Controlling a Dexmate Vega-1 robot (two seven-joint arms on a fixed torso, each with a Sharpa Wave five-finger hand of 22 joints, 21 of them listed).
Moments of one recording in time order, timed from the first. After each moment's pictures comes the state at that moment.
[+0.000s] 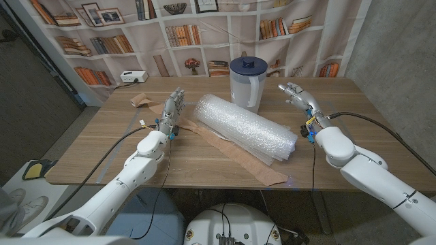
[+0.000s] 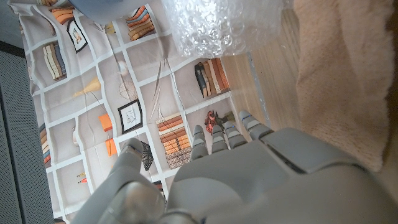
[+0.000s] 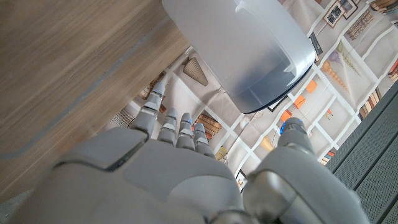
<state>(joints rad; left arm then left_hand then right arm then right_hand) 0.91 0.50 0.38 -1.38 -0.60 -0.29 0.09 0.06 0.03 0.57 -0.09 0.17 0.10 -0.08 0.19 0.18 0.02 0.00 0.21 0.20 0.00 0.00 0.18 0.18 0.05 0.05 0.24 0.17 -1.21 -0.81 -0.25 -2.04 0.24 -0.09 -0.37 0.32 -0.08 0.30 -0.15 0.19 0.01 0.11 0.20 0.18 0.06 0.12 0.22 0.21 0.02 0.12 0.23 0.20 0.28 0.20 0.21 0.17</state>
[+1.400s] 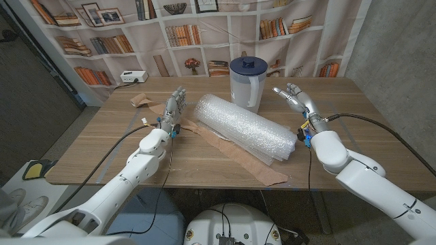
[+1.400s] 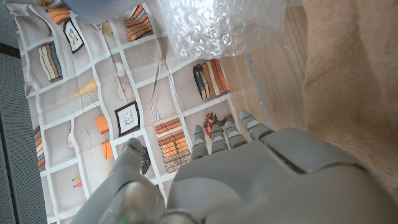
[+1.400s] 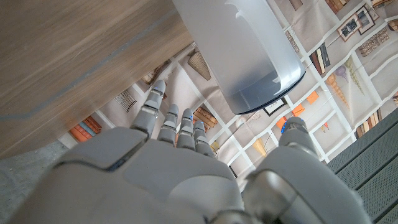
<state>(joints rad) 0.87 0.48 0.39 -1.32 -0.60 -0.29 0.07 0.06 0.03 0.57 -0.10 0.17 0.10 -0.08 0.19 0.18 0.03 0.00 0.22 0.20 0.00 0.00 0.18 0.18 0.06 0.05 0.23 0.17 -1.26 -0.80 -0.28 -2.20 0.08 -0.28 -0.48 0.33 -0.09 0.29 -0.15 0.19 0.04 0.12 0.20 0.19 0.12 0.12 0.23 0.21 0.06 0.11 0.24 0.21 0.32 0.21 0.21 0.17</state>
